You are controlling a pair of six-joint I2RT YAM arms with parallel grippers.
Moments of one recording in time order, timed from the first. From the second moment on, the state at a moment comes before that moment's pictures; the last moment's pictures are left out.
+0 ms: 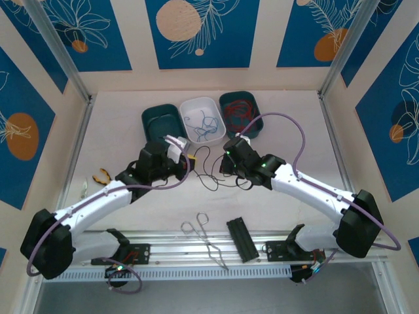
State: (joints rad) left arm -0.65 1.15 0.69 0.04 0.30 -0.19; right arm 0.80 1.30 0.99 -0.55 0.21 0.84
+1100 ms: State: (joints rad) left arm -0.65 1.20 0.70 0.13 0.12 -0.21; right arm 0.81 1.43 0.99 -0.52 0.05 0.80
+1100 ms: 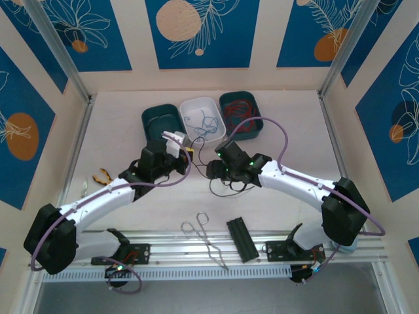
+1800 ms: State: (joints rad) left arm -0.64 0.98 0.67 0.11 0.05 -0.17; right arm 0.68 1.43 0.91 -0.58 0.12 0.90
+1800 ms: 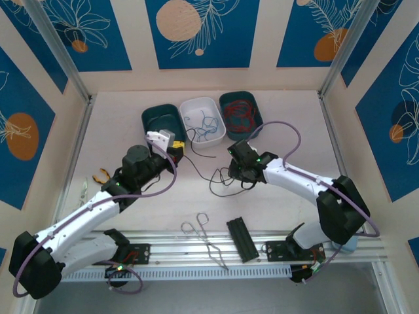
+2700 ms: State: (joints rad) left arm -0.26 1.27 1.18 -0.21 0.02 -0.02; right arm 0.68 1.35 0.92 -0.62 0.15 0.80
